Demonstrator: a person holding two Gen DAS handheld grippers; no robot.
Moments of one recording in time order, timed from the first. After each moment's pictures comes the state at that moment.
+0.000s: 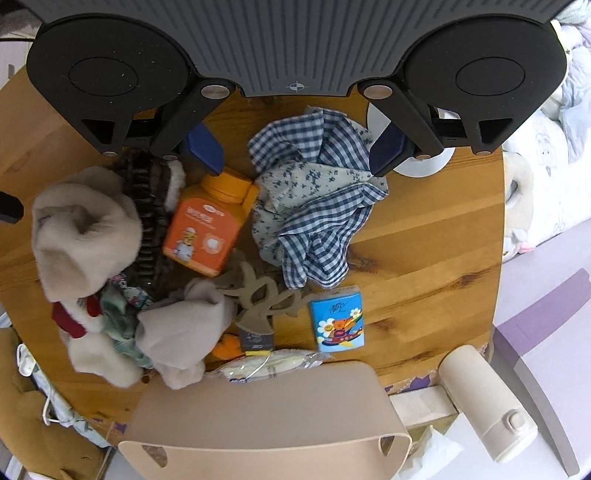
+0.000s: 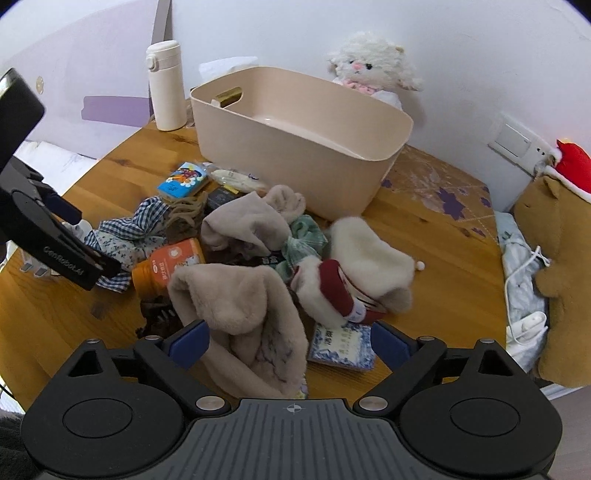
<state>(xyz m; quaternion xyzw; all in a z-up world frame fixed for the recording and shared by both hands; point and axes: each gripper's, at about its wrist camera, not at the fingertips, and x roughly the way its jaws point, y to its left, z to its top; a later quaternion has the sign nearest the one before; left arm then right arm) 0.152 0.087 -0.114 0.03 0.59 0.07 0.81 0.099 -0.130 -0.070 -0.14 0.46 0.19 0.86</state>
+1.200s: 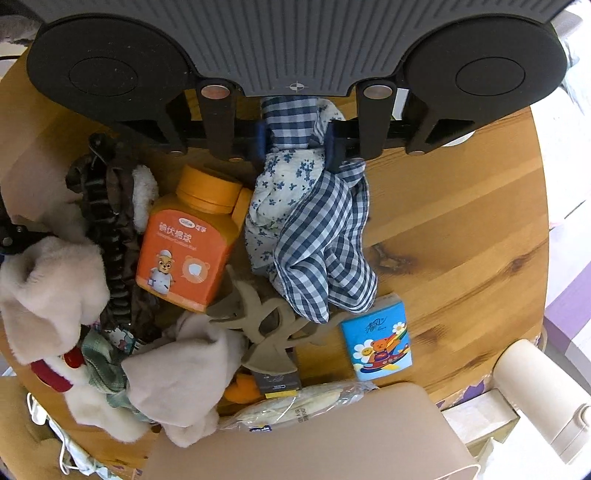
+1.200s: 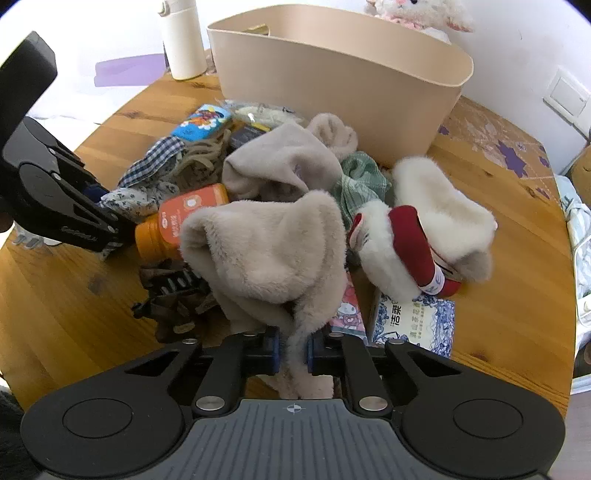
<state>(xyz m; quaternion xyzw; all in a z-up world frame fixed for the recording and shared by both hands) 0.173 0.094 -0.162 0.04 0.61 0.05 0.79 0.119 -0.111 -0.131 -0.12 0.51 0.23 0.82</state>
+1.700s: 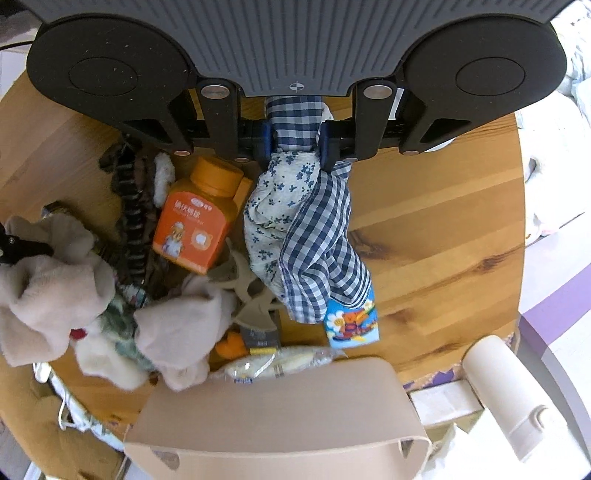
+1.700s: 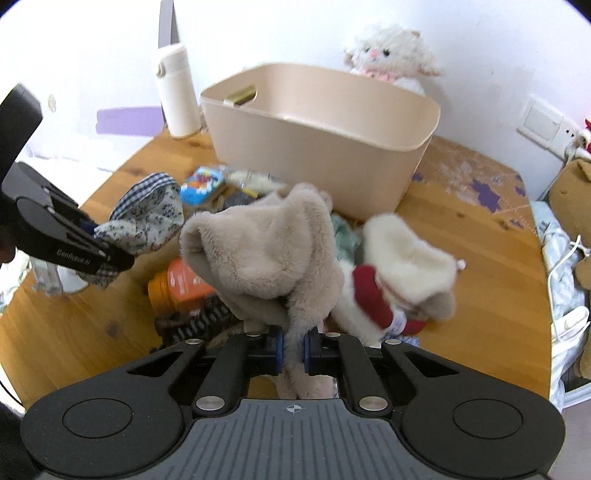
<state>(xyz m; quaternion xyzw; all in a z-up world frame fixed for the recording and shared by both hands) 0.160 0.103 -0.119 -0.02 0.58 0.11 0.81 0.124 -0.131 -0.083 -0.09 0.46 0.23 0.86</state>
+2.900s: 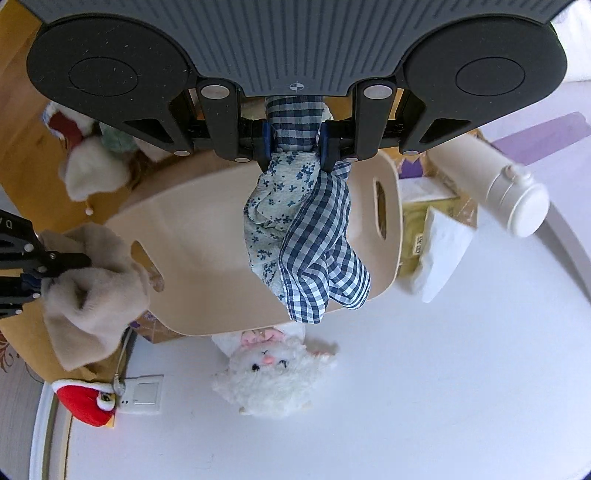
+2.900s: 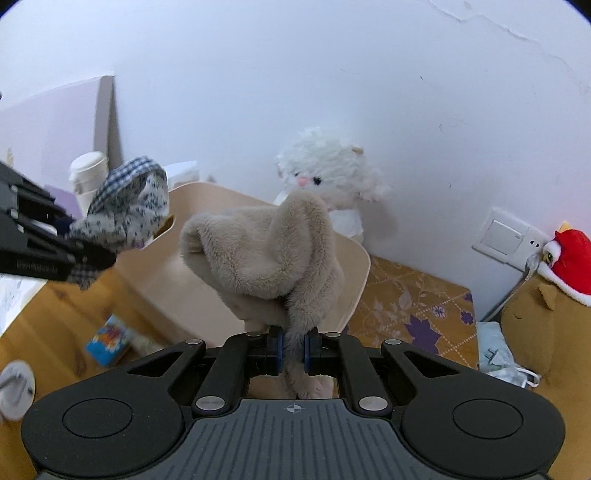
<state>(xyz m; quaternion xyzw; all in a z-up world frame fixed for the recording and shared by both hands) 0.283 0.136 -0.019 0.05 0.44 0.15 0.88 0.274 -0.132 -0.023 -0.11 0.36 0.18 0.91</state>
